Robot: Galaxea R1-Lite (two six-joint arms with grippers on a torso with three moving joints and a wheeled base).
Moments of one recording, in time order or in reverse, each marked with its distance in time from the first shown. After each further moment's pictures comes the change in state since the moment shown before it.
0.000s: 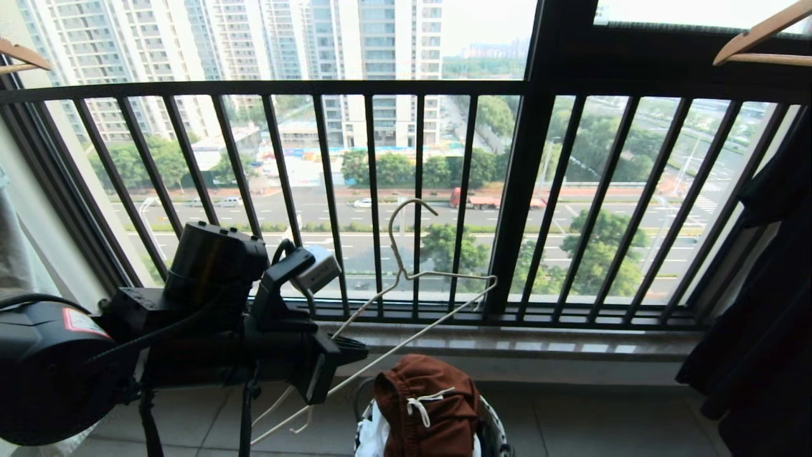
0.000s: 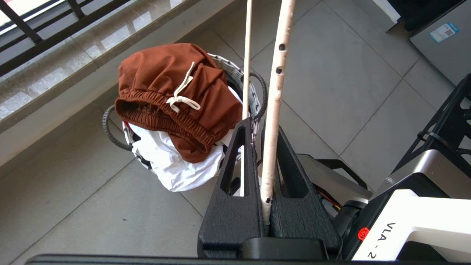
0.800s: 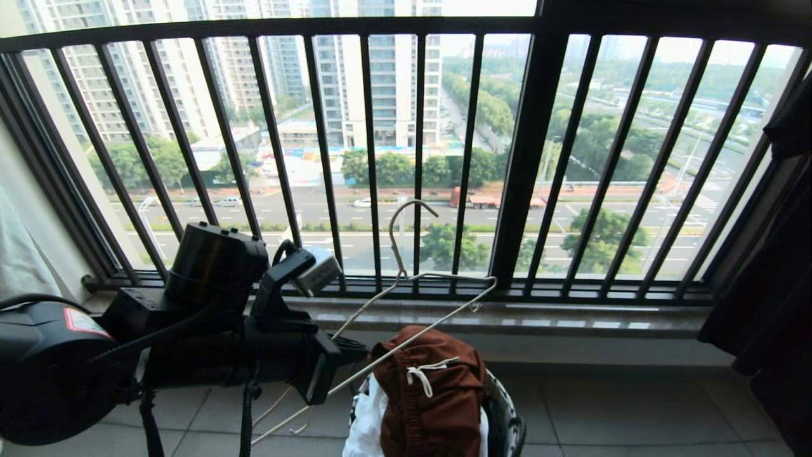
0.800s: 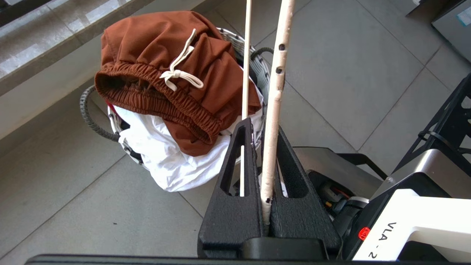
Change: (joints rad) left arm 0.000 0.003 0.000 0.000 0.000 0.002; right arm 0.000 0.000 0.000 0.000 0.001 0.001
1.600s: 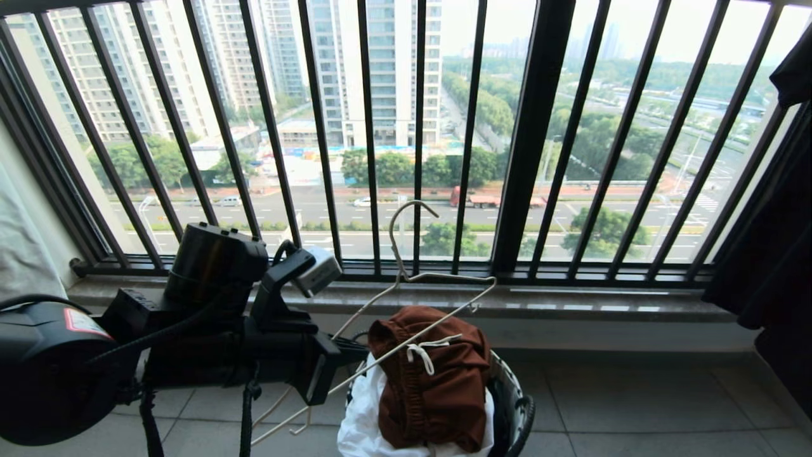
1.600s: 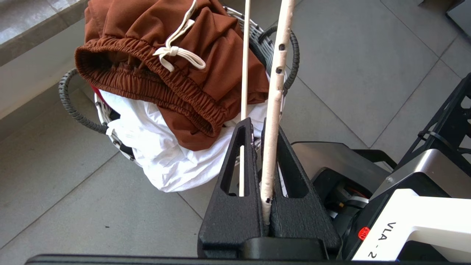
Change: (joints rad) left arm 0.000 -0.001 0.000 0.000 0.000 0.000; right arm 0.000 0.000 0.000 0.000 0.000 0.000
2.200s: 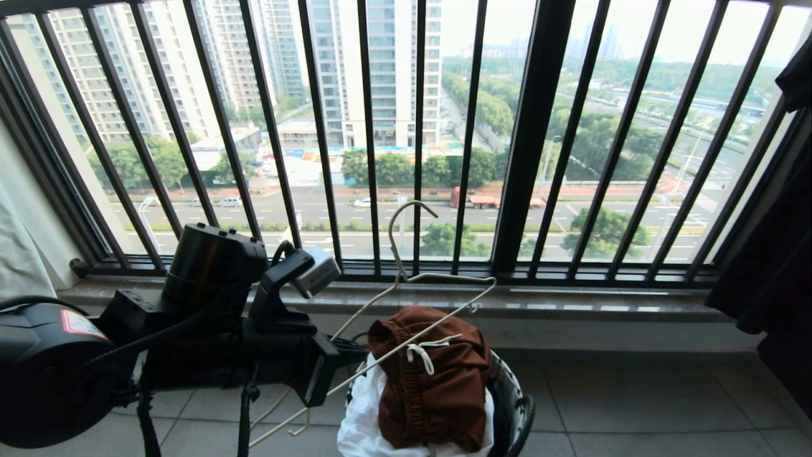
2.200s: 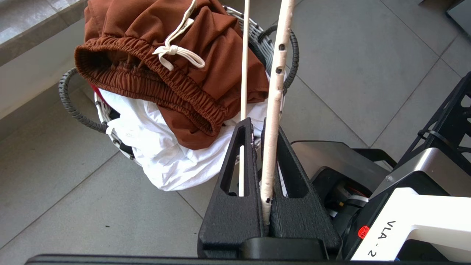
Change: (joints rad) left arm 0.000 -0.005 0.006 0.000 0.000 0.001; right arm 0.000 0.000 0.000 0.000 0.000 0.000
